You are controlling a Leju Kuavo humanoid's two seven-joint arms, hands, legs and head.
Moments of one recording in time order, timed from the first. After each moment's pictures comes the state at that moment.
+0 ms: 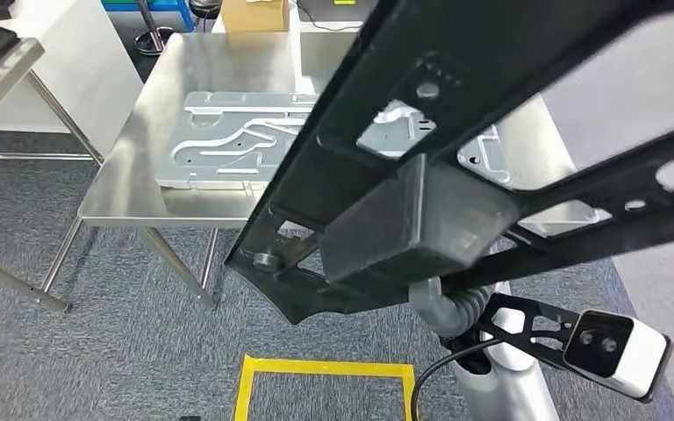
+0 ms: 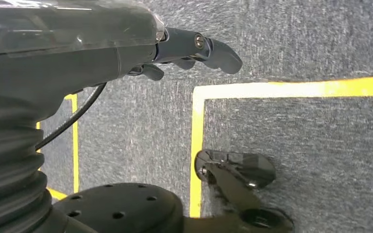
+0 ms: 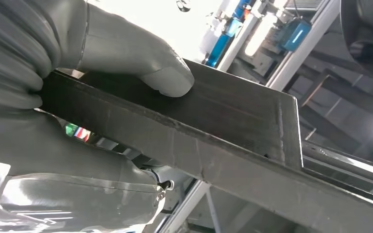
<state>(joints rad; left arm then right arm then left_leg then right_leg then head) -0.14 -0.15 1.17 -0.20 -1.17 0.14 -0.03 -0.35 0.08 0.40 -1.86 -0.13 0.46 -0.56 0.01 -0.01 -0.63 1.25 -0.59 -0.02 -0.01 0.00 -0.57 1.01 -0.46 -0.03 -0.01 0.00</state>
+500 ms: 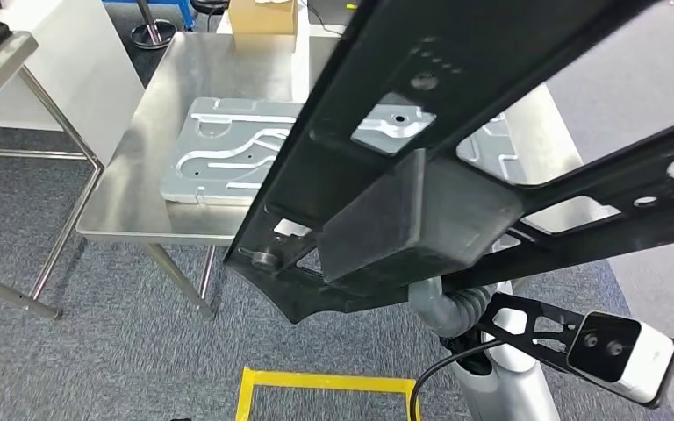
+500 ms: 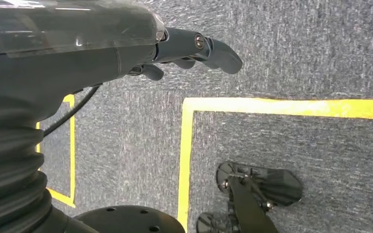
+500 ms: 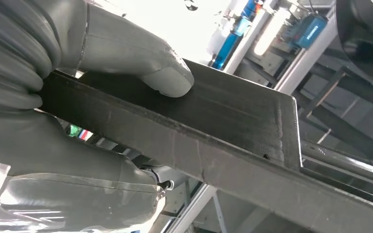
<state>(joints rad) -0.13 -0.15 1.17 -0.20 -1.17 0.15 -0.03 -0.36 0.08 0.41 -1.88 -0.15 0.43 -0.54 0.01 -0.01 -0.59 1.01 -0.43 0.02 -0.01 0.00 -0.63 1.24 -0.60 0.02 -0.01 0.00</state>
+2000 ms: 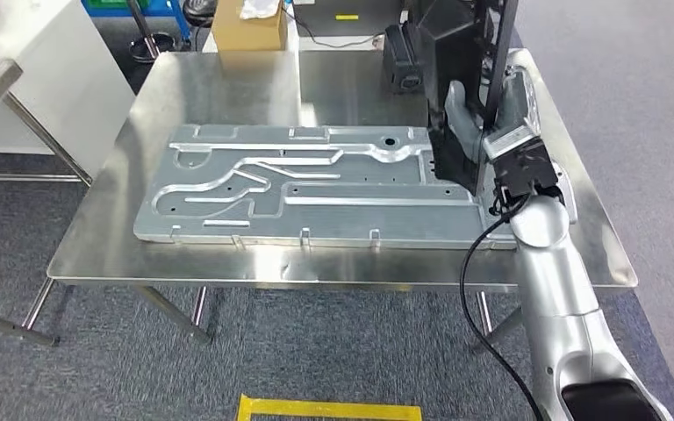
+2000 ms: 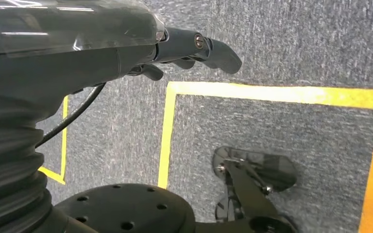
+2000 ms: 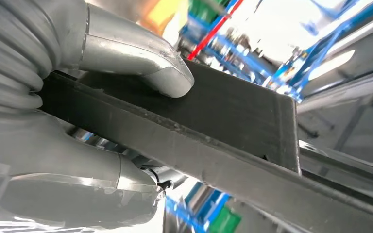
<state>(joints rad) -0.11 -0.16 1.21 -0.20 -1.14 0.15 -0.06 -0.72 -0.07 0.16 -1.35 0.43 0.00 -0.43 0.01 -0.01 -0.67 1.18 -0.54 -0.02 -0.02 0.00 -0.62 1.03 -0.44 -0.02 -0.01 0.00</state>
